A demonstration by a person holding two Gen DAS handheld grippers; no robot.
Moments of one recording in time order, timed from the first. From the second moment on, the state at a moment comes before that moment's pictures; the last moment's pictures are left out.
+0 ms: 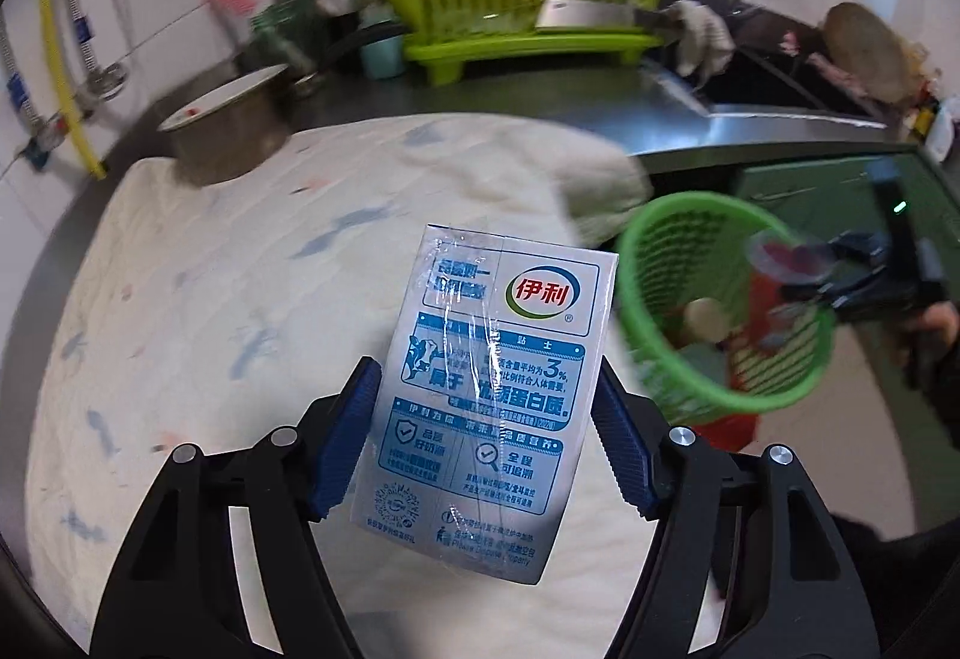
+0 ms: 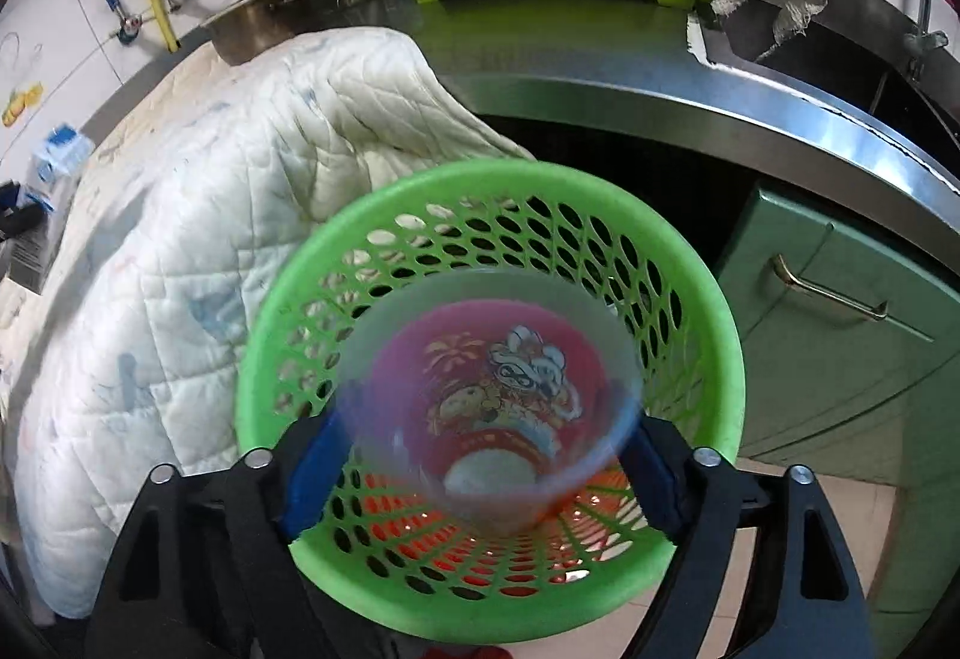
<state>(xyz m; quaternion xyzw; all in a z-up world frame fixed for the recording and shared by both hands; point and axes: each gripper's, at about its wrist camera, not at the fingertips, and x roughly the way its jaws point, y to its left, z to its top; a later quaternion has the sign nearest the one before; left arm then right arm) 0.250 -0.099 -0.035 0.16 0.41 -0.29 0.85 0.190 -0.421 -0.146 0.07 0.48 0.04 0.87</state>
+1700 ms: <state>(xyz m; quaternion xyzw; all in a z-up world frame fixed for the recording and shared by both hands) 0.177 -0.180 -0.040 0.10 0.42 -0.23 0.87 0.084 -0.397 -0.076 0.08 0.38 0.07 0.92</state>
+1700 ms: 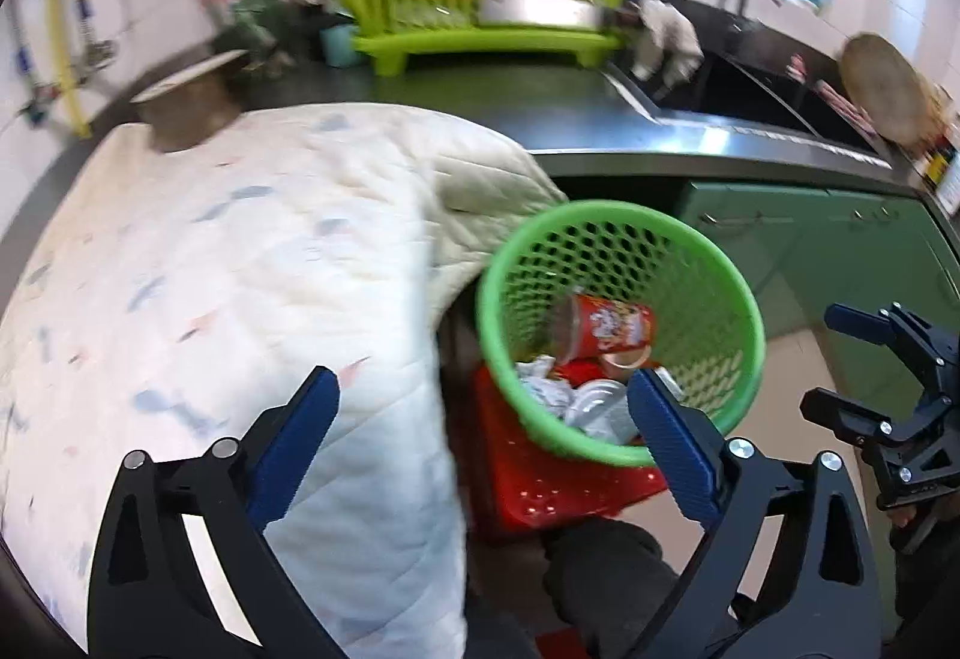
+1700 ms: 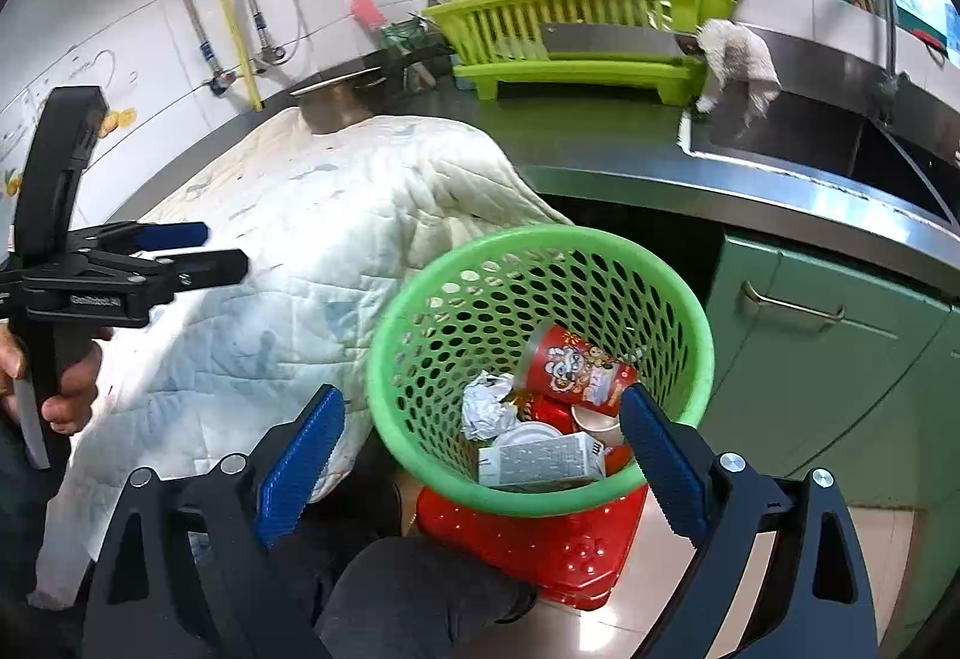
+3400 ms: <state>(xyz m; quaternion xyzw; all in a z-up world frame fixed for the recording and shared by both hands) 0.059 0.034 0.014 -0.03 0.29 0.11 0.95 0.077 -0.243 0.001 0.02 0.29 0.08 0.95</state>
